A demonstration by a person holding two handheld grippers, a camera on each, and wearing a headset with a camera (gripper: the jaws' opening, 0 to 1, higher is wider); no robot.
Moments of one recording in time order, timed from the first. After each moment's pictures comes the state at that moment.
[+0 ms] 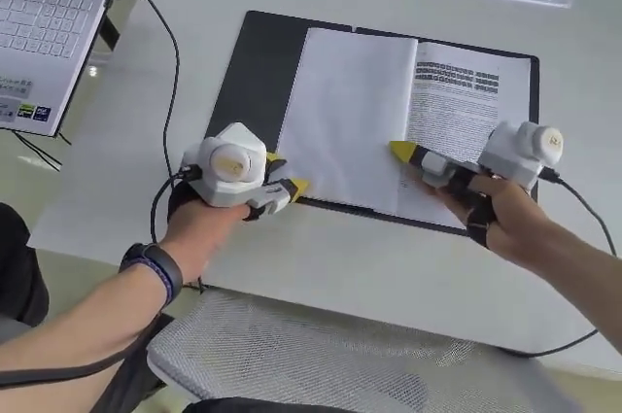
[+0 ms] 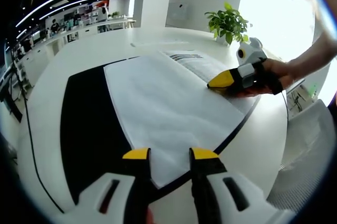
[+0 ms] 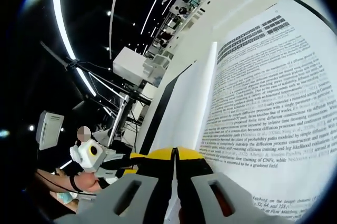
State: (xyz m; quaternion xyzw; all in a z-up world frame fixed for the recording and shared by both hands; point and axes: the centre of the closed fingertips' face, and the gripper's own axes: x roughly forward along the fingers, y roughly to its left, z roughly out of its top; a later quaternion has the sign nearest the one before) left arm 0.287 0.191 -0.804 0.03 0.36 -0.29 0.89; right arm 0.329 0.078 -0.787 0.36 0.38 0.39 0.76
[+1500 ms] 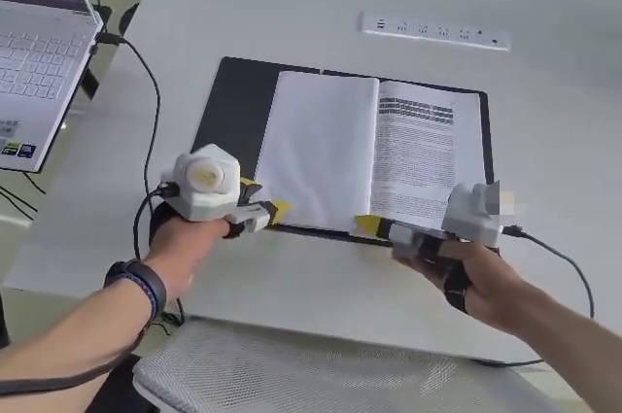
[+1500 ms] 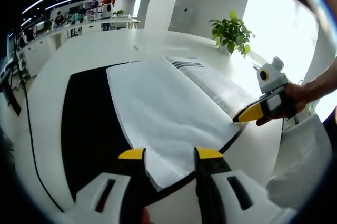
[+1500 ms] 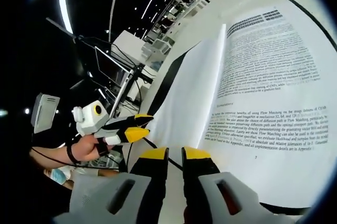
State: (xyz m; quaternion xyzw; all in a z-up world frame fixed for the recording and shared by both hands) left arm 0.291 0.190 -0.785 -0.01 0.35 -0.29 0.89; right arm 0.269 0.063 -0.793 0.27 0.42 0.41 0.76
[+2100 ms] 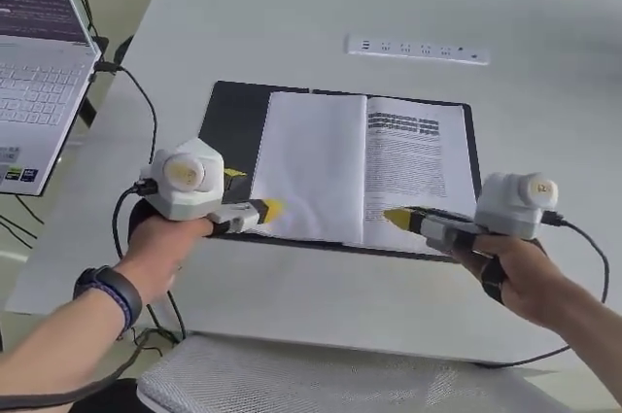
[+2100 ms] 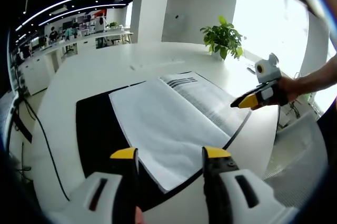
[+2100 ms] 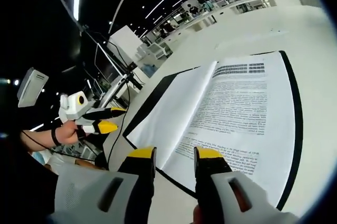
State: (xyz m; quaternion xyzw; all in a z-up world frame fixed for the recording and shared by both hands) left arm 0.291 0.197 -0.732 0.02 0.32 -0.31 0.90; right arm 0.293 -0.004 -0.763 0.18 0.37 0.38 0.83
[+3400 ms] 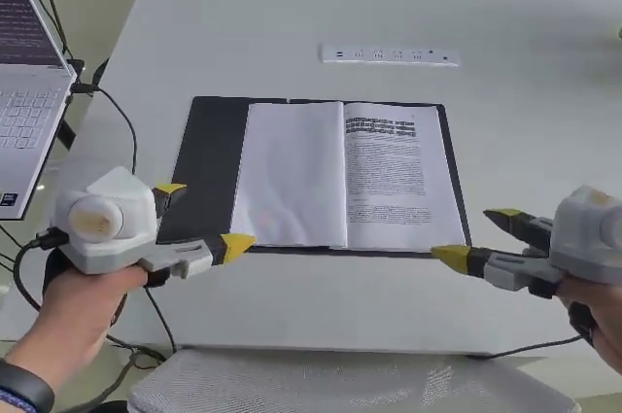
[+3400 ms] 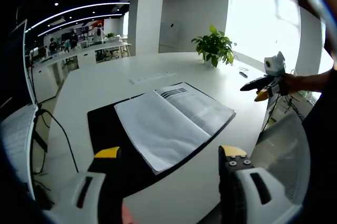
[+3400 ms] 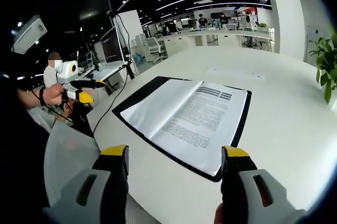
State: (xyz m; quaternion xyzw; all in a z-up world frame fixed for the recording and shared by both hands) left arm 0.238 0.213 -0.681 0.03 0.28 -0.32 0.91; right arm 0.225 -0.074 -0.698 0.00 0.32 0.35 0.88
